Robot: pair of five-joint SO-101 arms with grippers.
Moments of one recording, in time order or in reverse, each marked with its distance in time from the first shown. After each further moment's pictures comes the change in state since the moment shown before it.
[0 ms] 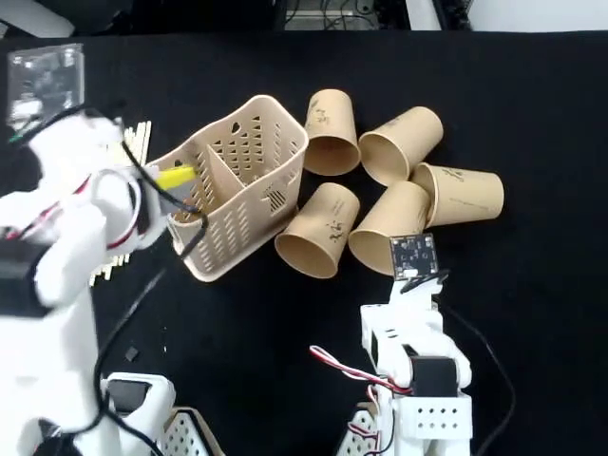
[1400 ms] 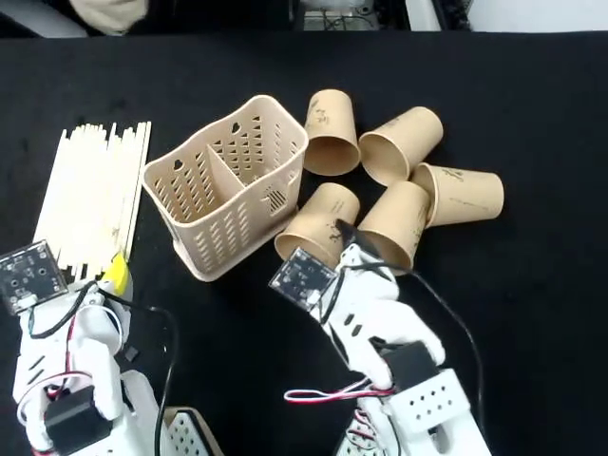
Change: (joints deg) left arm -28.8 -68.4 82.7 -22.9 -8.5; right arm -23.8 17.2 -6.6 -32.4 36.1
